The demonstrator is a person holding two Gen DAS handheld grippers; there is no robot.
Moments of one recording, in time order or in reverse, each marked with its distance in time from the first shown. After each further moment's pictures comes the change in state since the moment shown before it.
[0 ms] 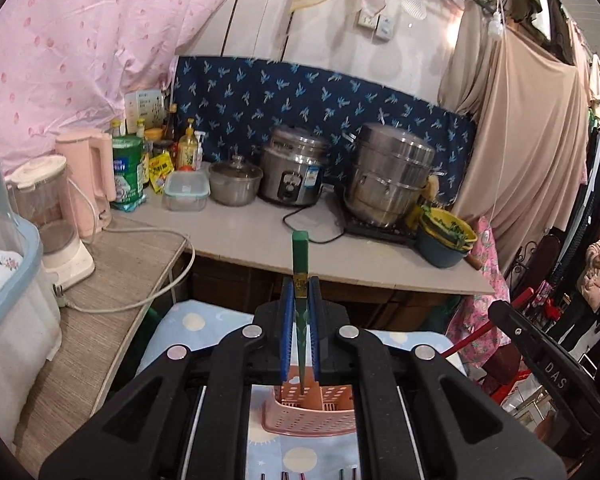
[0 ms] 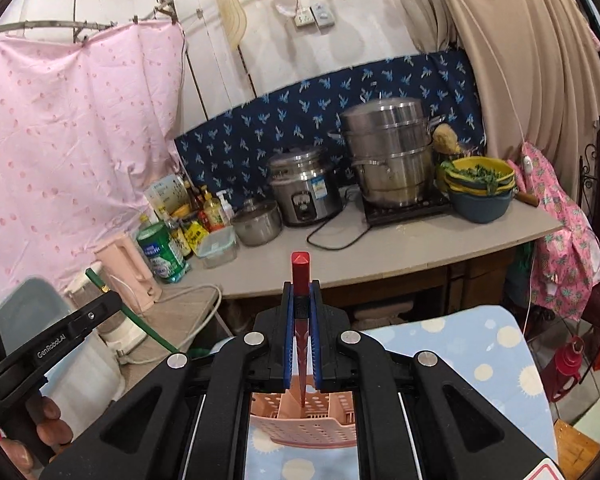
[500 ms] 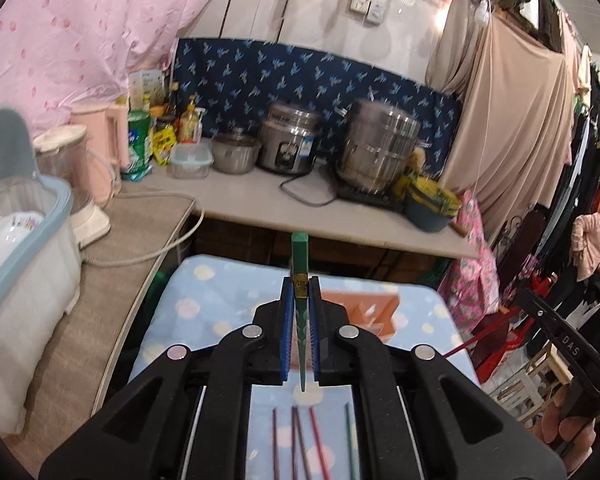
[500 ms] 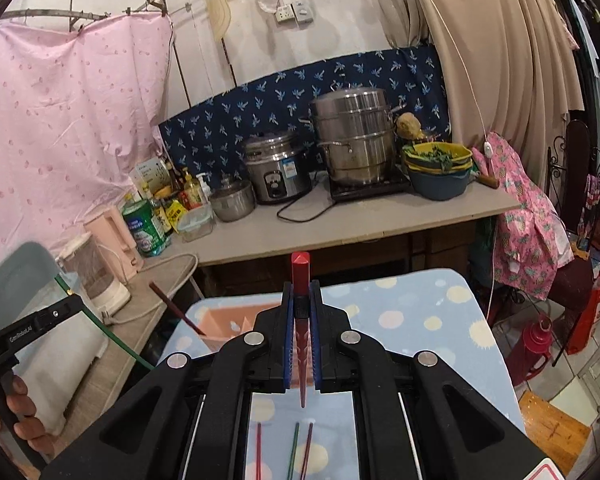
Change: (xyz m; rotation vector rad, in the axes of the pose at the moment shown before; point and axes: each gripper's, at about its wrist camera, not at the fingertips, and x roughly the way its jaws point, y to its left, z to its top) left arm -0.075 0.017 -0.042 0.012 0.043 -0.053; right arm -0.088 -0.030 -0.041 -0.006 -0.035 -0.065
